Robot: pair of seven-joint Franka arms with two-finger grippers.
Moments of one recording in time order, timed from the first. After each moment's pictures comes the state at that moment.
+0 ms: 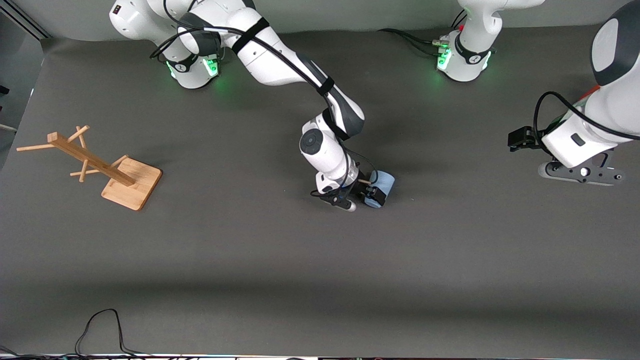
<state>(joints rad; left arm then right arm) -0.01 0.11 -0.12 -1.59 0.04 1.50 0.03 1.03 1.07 -0.24 -1.22 0.85 2.71 0.82</state>
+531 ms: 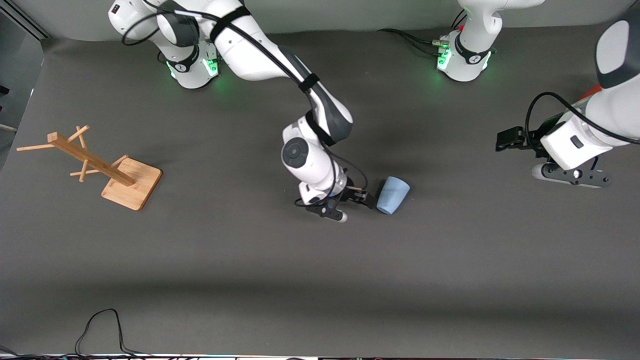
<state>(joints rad) 0.01 0.12 -0.11 -1.59 -0.18 1.54 0.03 0.99 0.91 -0.39 -1.27 0.76 2.31 0.58</state>
